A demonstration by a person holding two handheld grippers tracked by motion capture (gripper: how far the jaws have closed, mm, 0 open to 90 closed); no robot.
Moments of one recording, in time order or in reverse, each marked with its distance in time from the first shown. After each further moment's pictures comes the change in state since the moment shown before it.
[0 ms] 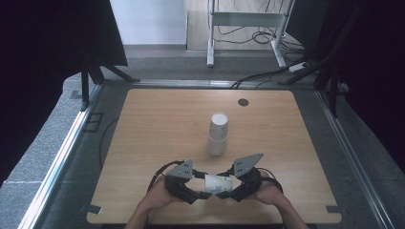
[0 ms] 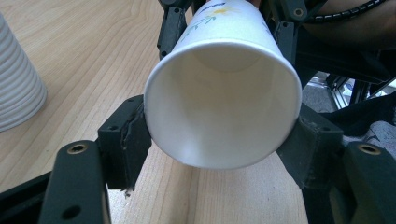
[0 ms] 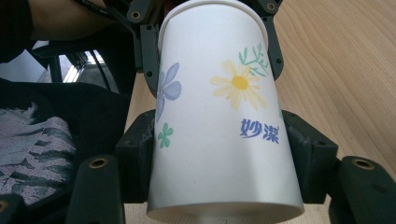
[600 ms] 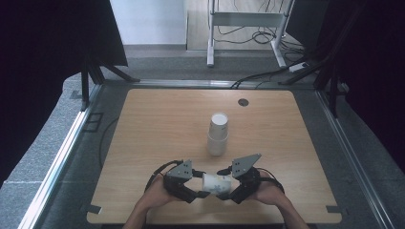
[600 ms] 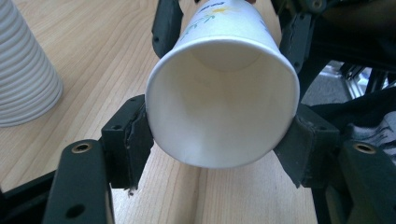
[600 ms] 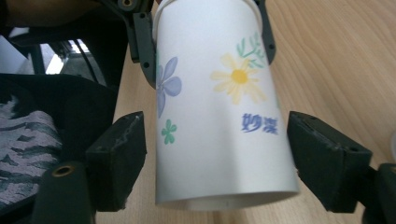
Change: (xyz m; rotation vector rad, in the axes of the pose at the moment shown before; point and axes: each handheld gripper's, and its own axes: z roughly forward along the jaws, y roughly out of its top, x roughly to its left) left arm -0.003 0.004 -0.005 0.065 0.051 0.034; right arm 0.003 0.005 0.000 0.055 -0.058 -0.015
